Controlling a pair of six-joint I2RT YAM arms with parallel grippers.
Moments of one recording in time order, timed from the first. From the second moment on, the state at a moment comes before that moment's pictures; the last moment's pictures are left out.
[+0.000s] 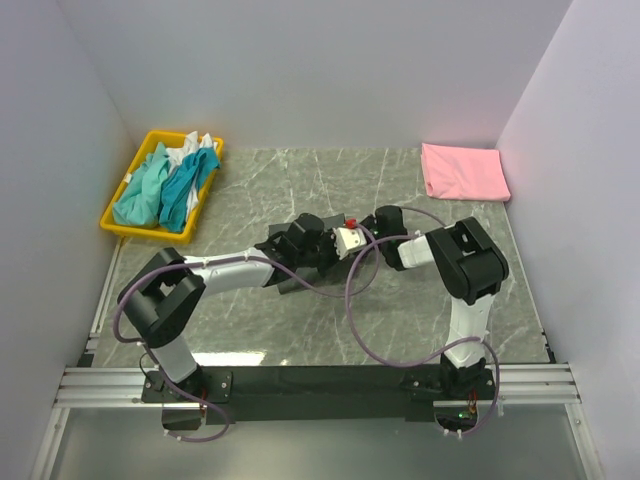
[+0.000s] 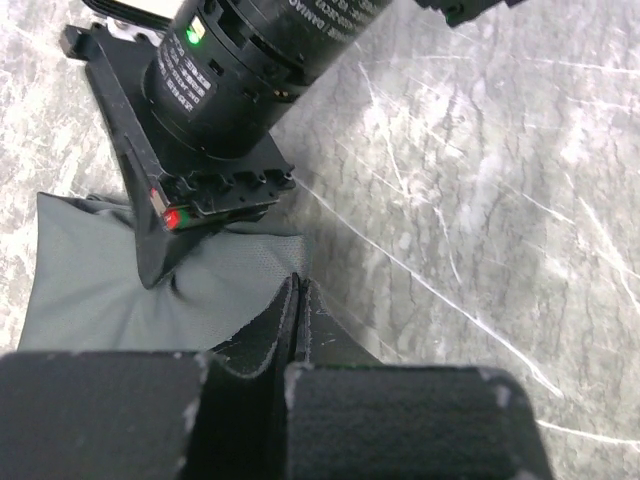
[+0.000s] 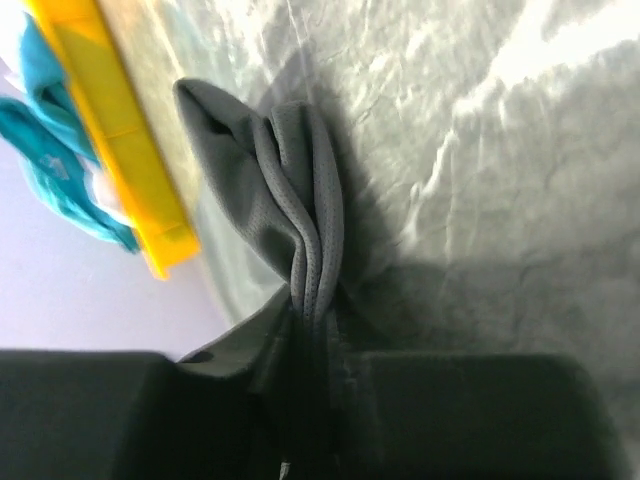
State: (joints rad) left arm -0.83 1.69 0.98 0.19 0.30 0.33; right arm 0.38 1.95 0.83 0.53 -0.32 1.28
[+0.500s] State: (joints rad) left arm -0.63 1.59 1.02 -0.02 0.37 0.19; right arm 0.25 1.96 1.24 0.00 -0.26 0.61
